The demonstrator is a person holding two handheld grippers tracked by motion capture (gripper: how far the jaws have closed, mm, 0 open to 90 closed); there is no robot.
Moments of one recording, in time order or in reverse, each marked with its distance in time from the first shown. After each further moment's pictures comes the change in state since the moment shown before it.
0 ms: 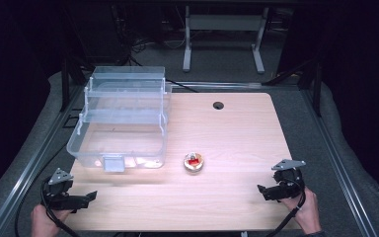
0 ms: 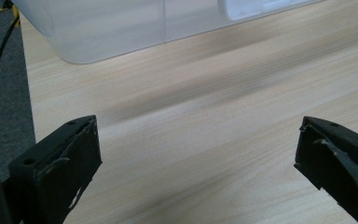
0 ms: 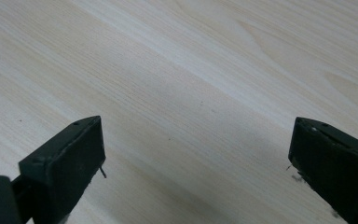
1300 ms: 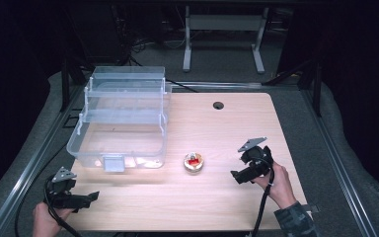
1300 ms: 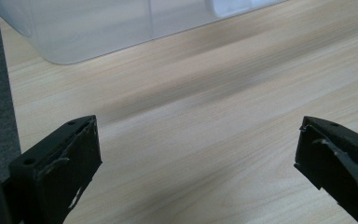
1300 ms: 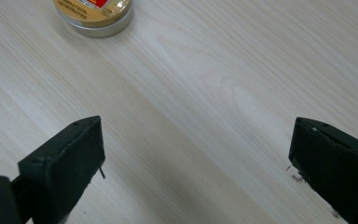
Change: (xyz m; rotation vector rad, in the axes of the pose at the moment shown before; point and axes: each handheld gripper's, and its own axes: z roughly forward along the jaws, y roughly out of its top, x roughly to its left) left arm -0.003 0.005 0.004 0.029 -0.032 0.016; right arm 0.046 0.096 0.018 0.051 0.061 -0.198
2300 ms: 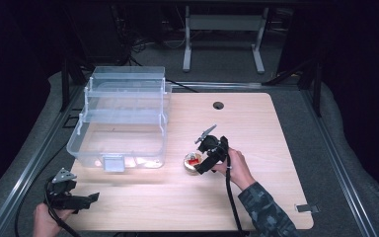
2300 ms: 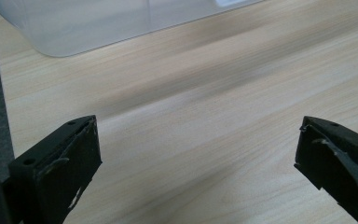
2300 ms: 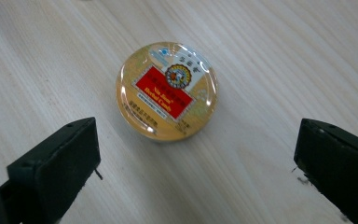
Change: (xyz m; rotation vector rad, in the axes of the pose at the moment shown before) left arm 0.002 -0.004 0.003 0.010 -0.015 -0.005; right arm 0.047 0.088 0.077 0.062 0.147 -0.109
